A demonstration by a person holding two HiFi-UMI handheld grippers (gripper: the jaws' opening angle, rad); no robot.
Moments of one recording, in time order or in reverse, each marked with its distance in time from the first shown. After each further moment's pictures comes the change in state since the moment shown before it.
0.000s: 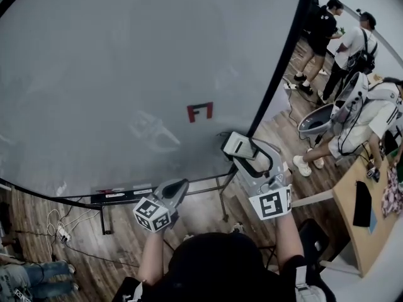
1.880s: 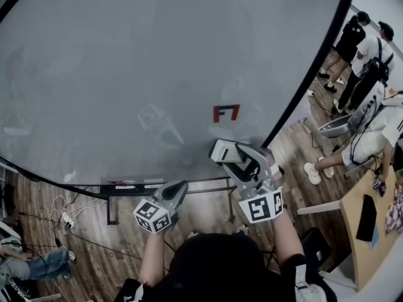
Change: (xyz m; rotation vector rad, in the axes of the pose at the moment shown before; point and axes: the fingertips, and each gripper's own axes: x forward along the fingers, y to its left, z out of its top) left arm -0.043 0.026 0.000 -0.025 -0.004 0.132; right arm 0.048 0.051 0.034 -0.072 -0.088 0.115
